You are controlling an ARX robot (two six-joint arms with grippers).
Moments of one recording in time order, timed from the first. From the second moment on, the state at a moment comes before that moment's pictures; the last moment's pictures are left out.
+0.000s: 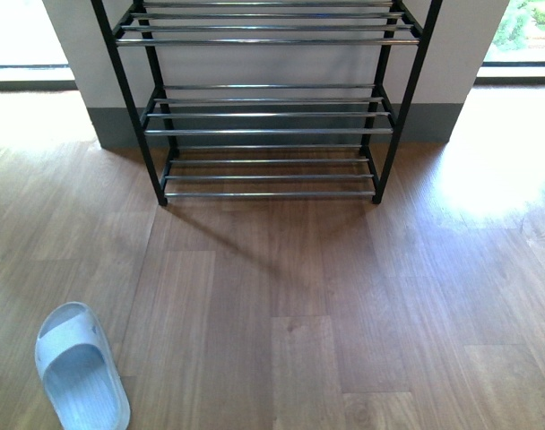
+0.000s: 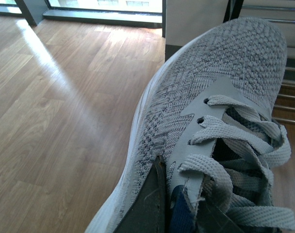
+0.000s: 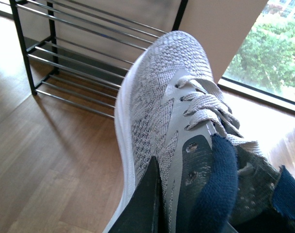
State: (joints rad) left arm -0.01 0.76 0.32 0.12 -0.24 -0.04; right arm -0.19 0.35 0.32 -0.16 -0.36 -0.36
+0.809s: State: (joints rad) left arm -0.01 0.76 0.32 0.12 -0.22 -0.04; right arm -0.19 0.34 0.32 -0.16 -0.35 -0.36
